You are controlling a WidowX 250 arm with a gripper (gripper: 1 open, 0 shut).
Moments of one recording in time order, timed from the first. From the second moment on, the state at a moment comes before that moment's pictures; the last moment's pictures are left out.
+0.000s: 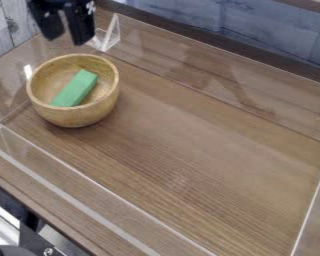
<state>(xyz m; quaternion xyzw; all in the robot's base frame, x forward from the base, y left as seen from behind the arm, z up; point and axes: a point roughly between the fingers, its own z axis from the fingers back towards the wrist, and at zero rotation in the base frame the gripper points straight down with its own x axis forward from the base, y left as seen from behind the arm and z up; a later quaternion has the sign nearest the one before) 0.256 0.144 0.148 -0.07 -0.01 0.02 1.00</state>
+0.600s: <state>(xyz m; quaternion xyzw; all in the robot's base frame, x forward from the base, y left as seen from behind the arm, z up) 0.286 0.082 0.168 -0.07 -0.02 0.01 1.00</state>
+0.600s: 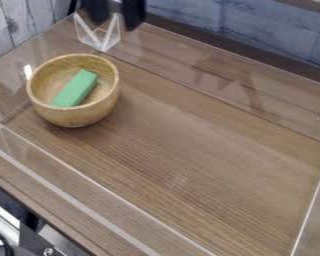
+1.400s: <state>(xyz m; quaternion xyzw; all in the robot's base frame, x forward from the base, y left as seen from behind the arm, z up) 0.320 0.056 0.121 -0.06 0.01 0.00 1.00</state>
